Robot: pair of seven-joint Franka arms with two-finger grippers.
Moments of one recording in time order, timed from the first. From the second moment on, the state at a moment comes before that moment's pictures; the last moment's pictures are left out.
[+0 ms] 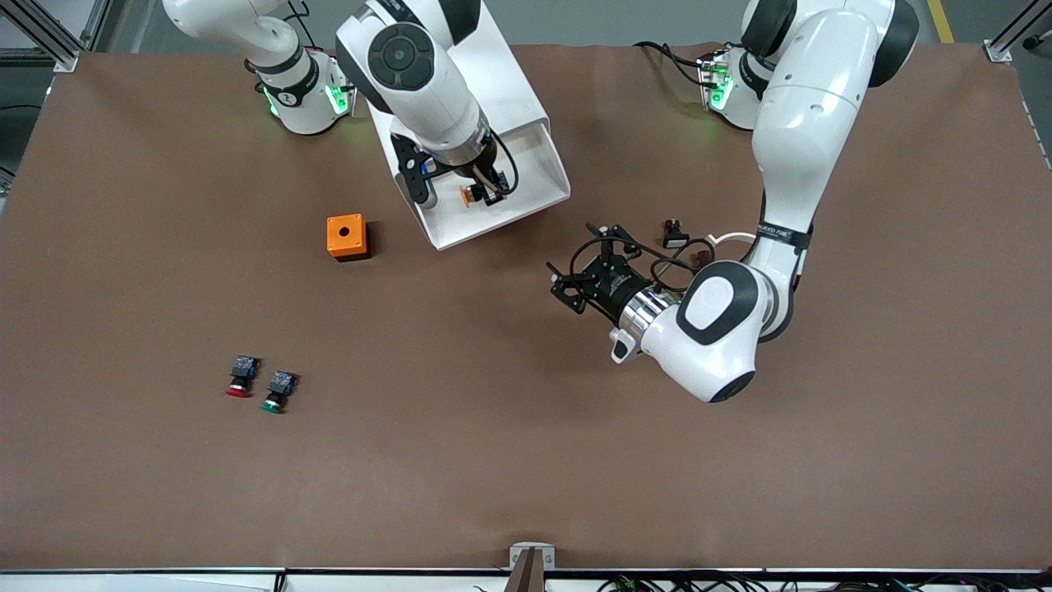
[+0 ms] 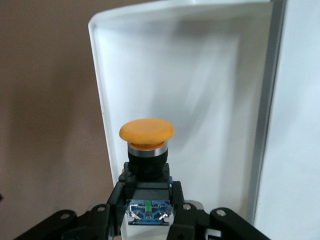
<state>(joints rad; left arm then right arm) -0.42 0.83 0.01 -1.14 -0.93 1.38 -1.12 0.68 0.18 0.11 -1.80 0.26 2.00 1.91</state>
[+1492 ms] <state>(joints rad) -0.69 0.65 0.01 -1.17 -0.17 1.78 -1.06 0.36 0.15 0.07 -1.72 0.15 1.86 1.26</state>
